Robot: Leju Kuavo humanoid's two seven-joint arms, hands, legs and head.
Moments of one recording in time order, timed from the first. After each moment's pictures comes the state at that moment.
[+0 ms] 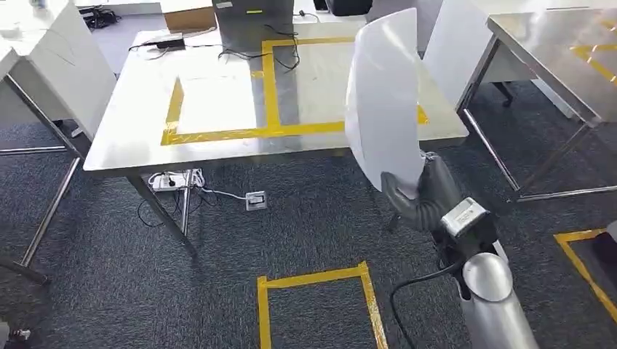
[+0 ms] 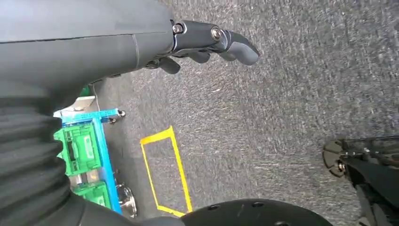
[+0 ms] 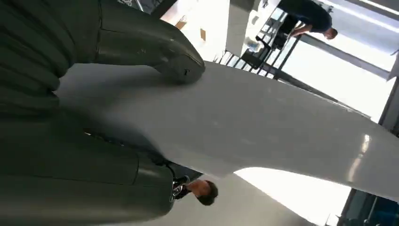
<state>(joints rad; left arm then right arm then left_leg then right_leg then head) -0.09 0.01 -1.08 -0.13 0.84 0.19 0.17 -0.09 -0.14 -0.06 -1.83 0.20 0.21 -0.45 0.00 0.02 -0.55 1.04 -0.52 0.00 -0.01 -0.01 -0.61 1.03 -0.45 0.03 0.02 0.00</state>
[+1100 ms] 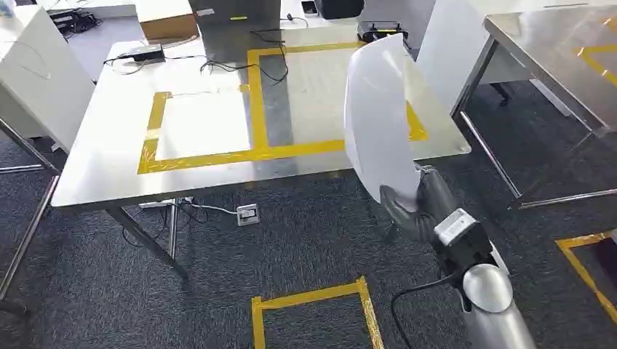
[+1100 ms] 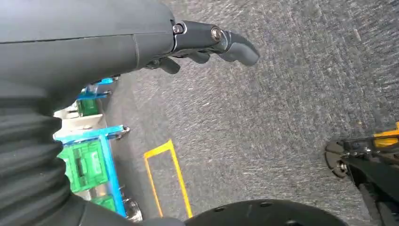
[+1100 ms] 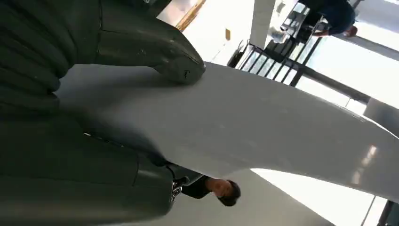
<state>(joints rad) -0.09 0.01 -1.12 -0.13 0.82 0.18 0.18 -0.04 -0.14 -0.07 -1.83 0.22 0.23 -0.44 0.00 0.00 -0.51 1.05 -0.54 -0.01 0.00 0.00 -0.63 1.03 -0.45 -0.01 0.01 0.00</state>
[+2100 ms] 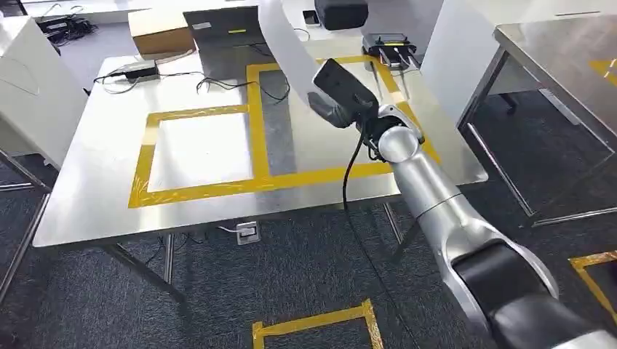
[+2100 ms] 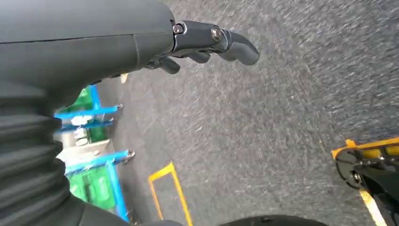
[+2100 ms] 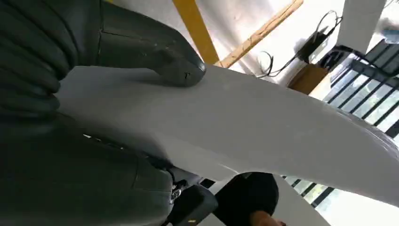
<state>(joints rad) -0.14 0.03 -1.21 -0.13 0.81 0.14 0.23 -0.91 -0.04 0.29 -0.85 0.28 0.14 -0.20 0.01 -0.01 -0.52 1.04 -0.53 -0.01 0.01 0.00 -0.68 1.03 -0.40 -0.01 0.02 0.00</state>
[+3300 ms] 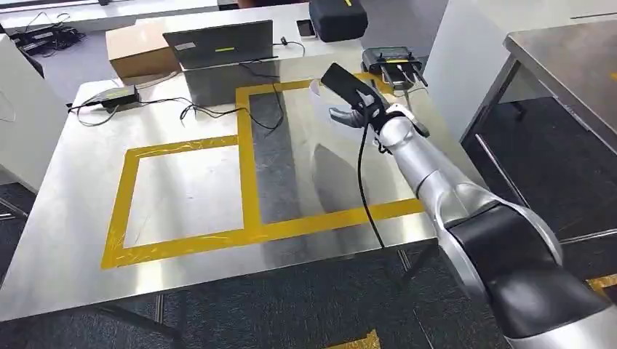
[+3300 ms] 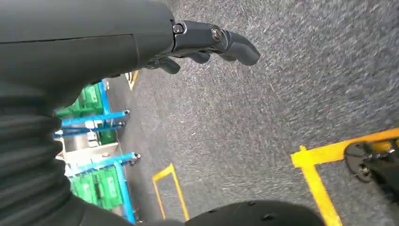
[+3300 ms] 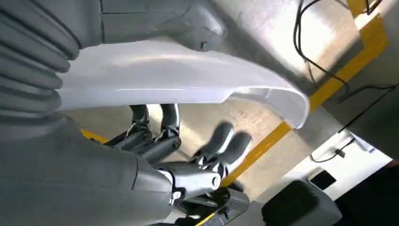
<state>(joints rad) -0.18 0.03 -1.24 -0.13 0.84 0.16 0.29 -1.10 -0.01 0.32 -0.35 0.37 0.06 -0.10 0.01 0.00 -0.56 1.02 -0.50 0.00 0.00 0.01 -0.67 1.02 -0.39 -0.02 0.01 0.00</state>
